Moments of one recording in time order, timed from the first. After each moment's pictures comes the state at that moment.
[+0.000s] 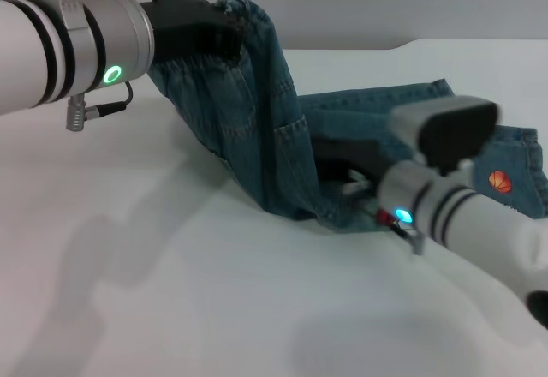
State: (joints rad) left arm -0.28 -2.06 -1.44 -1.81 2.59 -0.86 0.23; right arm 0.68 2.09 0.57 0.47 -2.27 -0.46 0.43
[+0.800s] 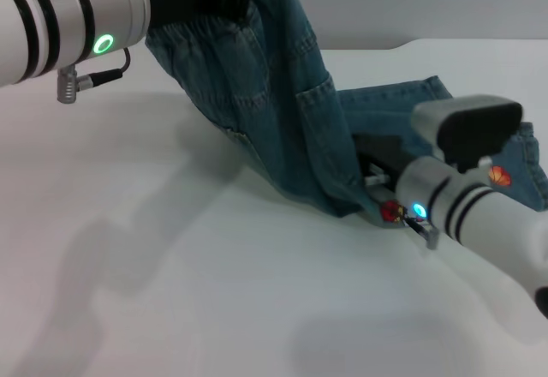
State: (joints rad) left arm -0.27 -2.06 -1.44 -1.92 2.59 -0.86 0.25; right arm 0.67 2.09 0.61 0.41 -2.27 -0.48 0.42
